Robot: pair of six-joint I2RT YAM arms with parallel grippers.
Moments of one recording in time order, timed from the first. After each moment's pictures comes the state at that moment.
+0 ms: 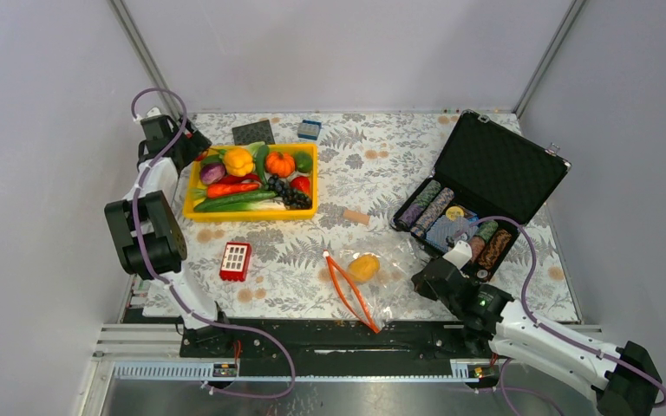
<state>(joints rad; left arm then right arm) 0.30 1.79 1.33 -0.12 0.14 -0.48 0.89 0.59 0.20 -0.45 0.43 1.10</state>
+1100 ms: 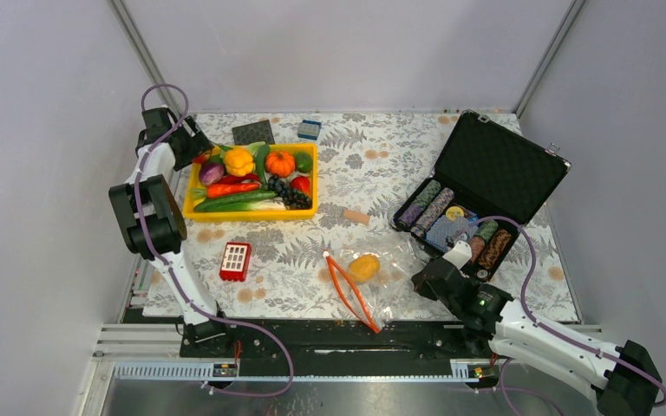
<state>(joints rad) 0.31 2.02 1.59 -0.34 0.21 -0.37 0.89 0.60 0.20 -0.45 0.43 1.10</state>
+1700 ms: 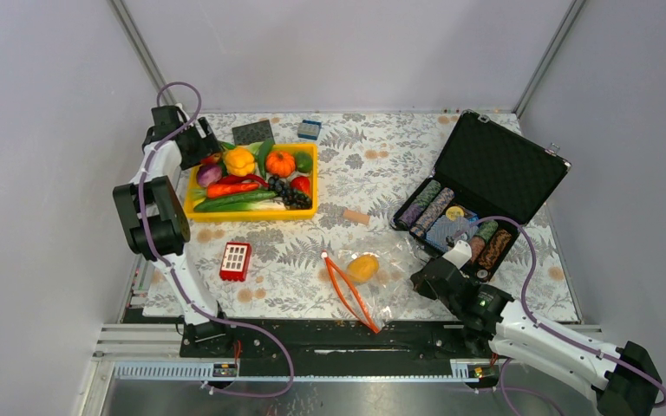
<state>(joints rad) 0.27 2.00 1.59 -0.42 0.24 -0.28 0.89 0.59 0.20 -0.43 0.43 1.10</state>
